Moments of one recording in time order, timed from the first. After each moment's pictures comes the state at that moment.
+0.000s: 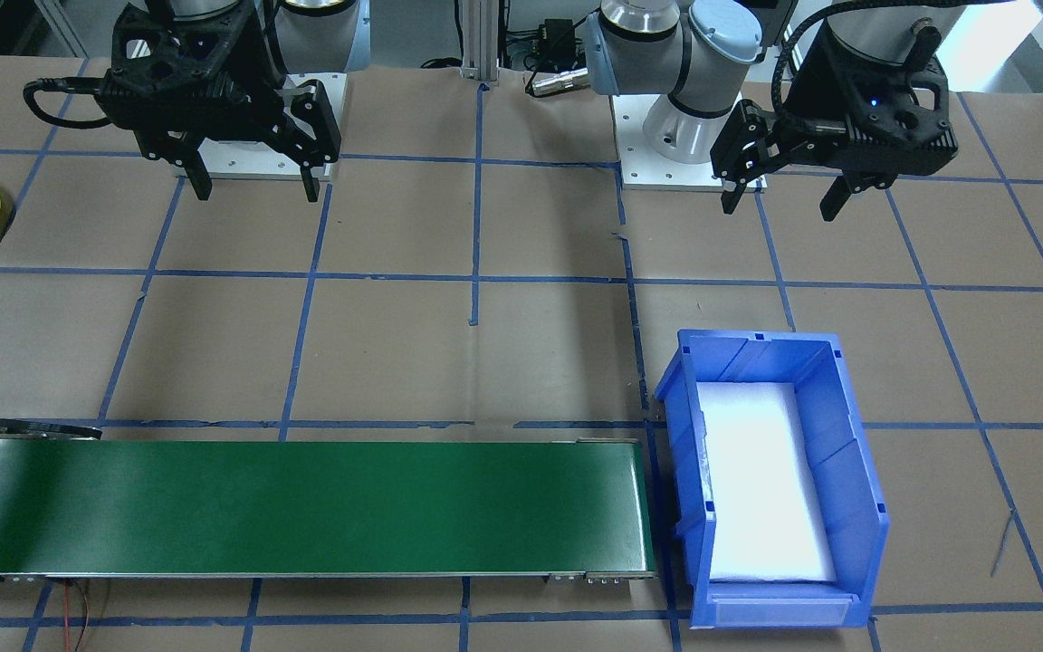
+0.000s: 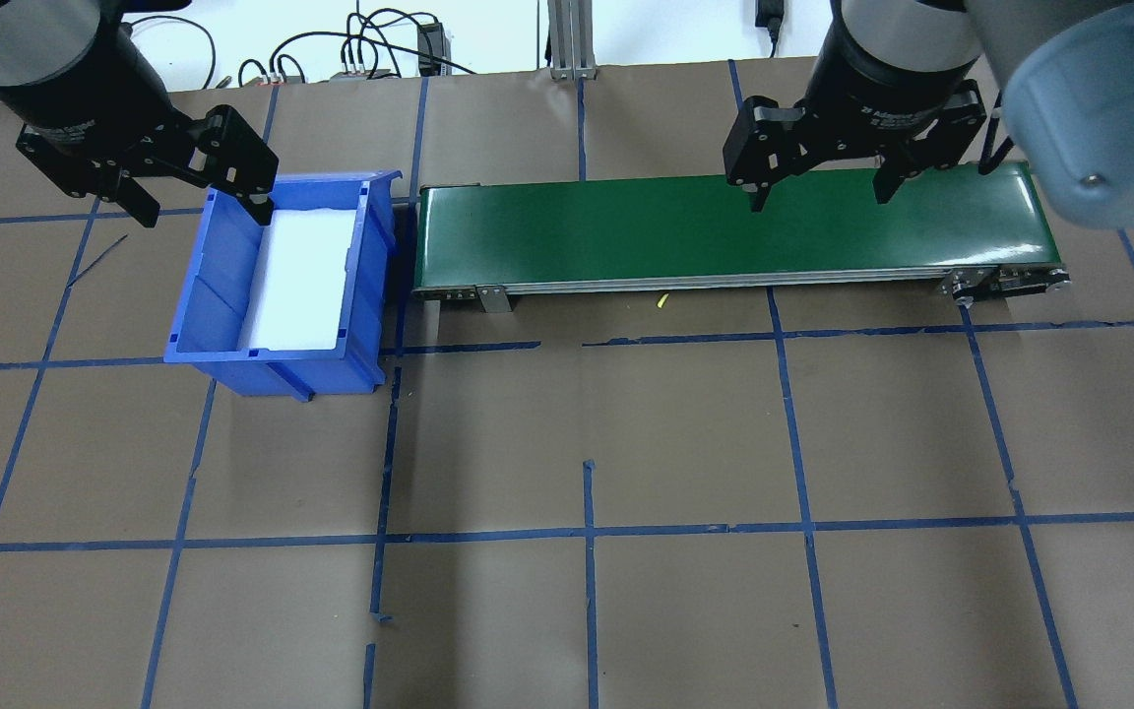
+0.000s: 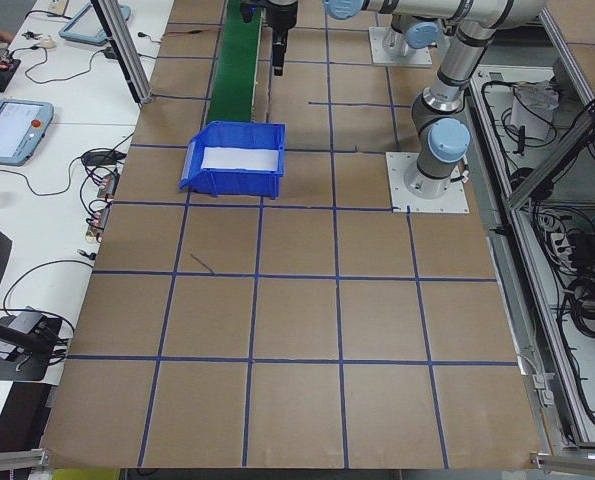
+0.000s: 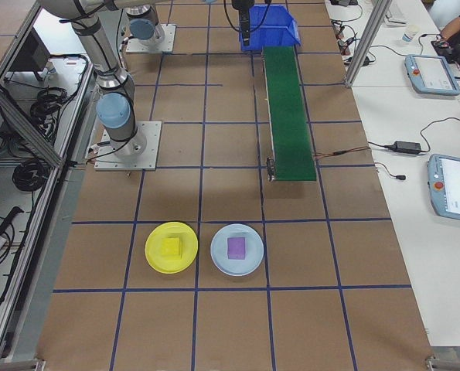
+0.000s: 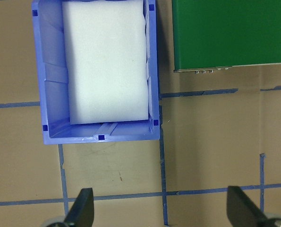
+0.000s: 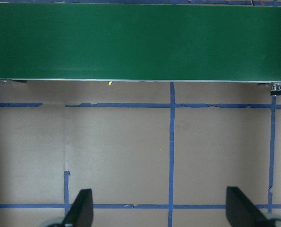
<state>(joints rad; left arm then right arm) -1.50 -1.53 -1.51 -1.63 1.55 0.12 1.70 -1.61 1.53 -1.61 -1.59 0.12</state>
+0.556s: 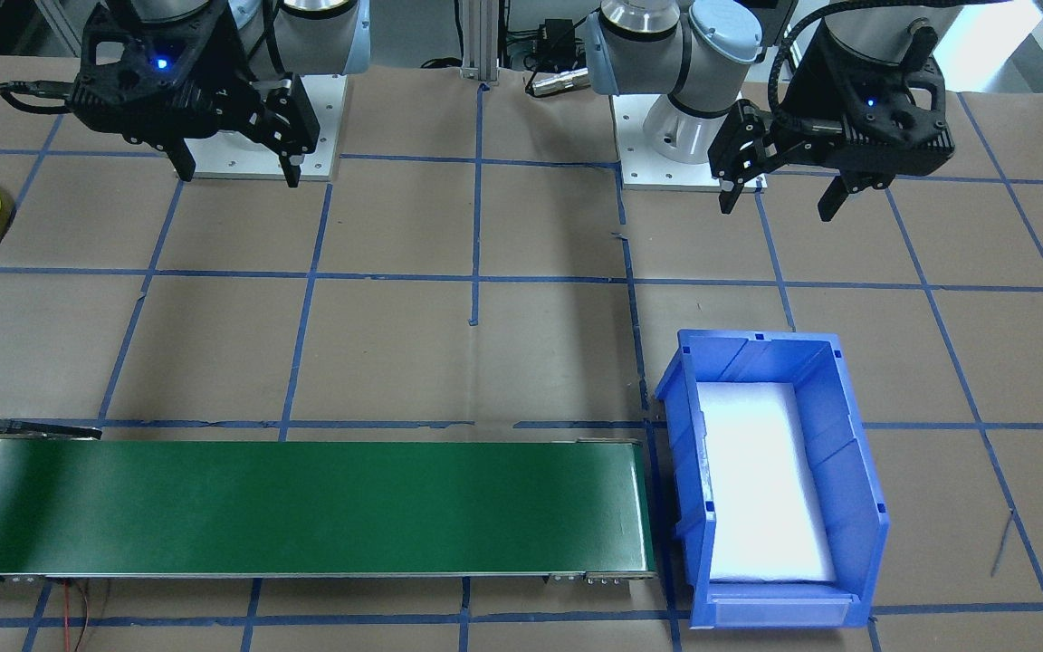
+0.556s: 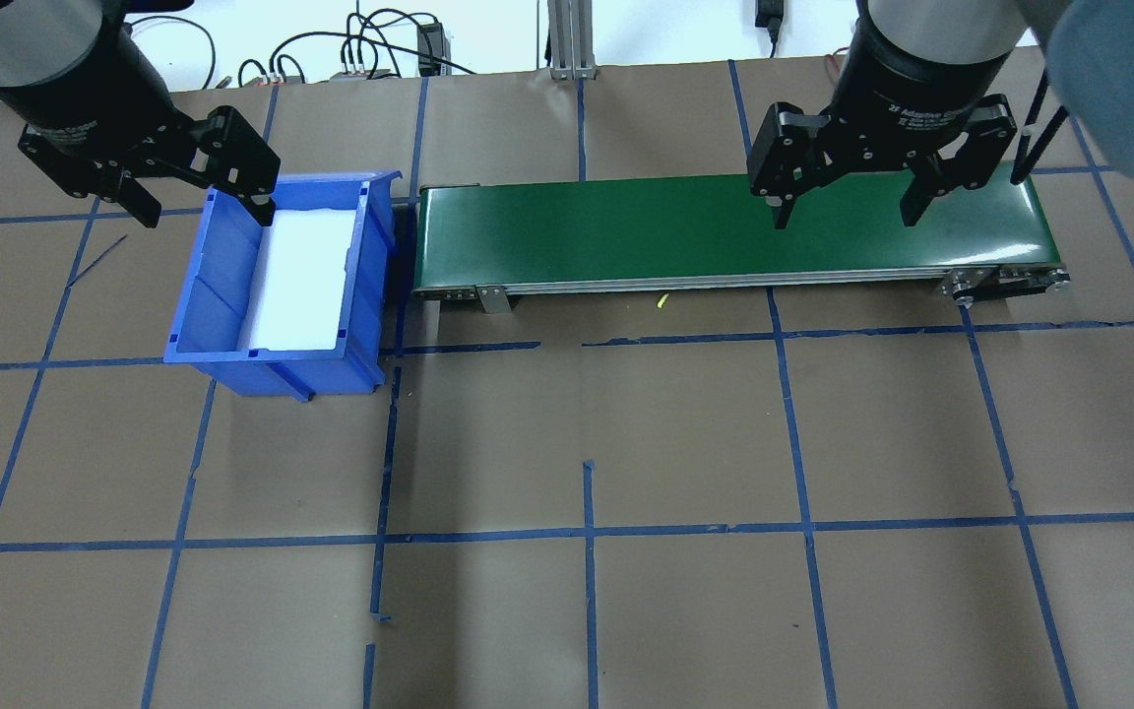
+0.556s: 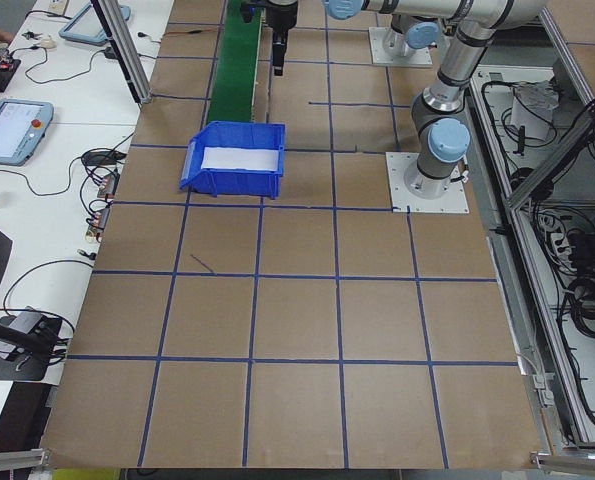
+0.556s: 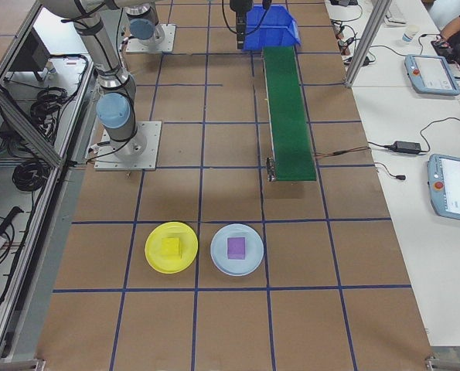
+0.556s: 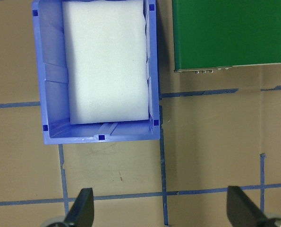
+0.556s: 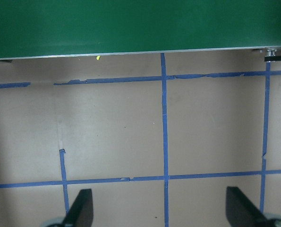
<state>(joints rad) -1.50 -1.53 -1.51 -1.63 1.55 0.12 1.65 -1.60 1.48 -1.45 -1.58 0.12</state>
